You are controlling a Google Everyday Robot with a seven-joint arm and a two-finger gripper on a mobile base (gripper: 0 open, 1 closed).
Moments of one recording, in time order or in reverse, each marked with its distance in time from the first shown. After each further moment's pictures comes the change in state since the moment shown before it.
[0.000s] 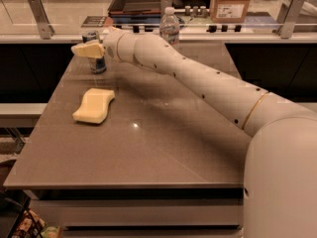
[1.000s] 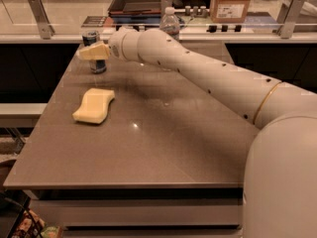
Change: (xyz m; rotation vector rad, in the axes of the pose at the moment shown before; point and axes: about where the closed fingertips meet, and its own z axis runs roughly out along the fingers) arm 0.010 -0.009 -0.018 0.033 0.101 0.002
